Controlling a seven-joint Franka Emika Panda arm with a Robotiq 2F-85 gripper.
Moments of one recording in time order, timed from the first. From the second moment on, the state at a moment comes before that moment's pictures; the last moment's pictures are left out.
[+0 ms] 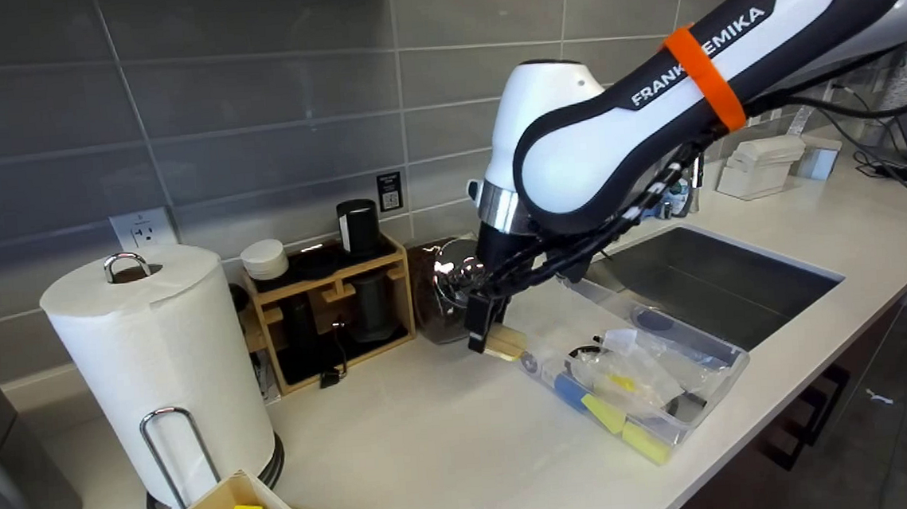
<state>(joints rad) 0.11 0.25 0.23 -2.06 0.08 2.47 -0.23</state>
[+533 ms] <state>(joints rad) 0.21 0.51 0.25 -1.88 -0.09 2.47 -0.39</state>
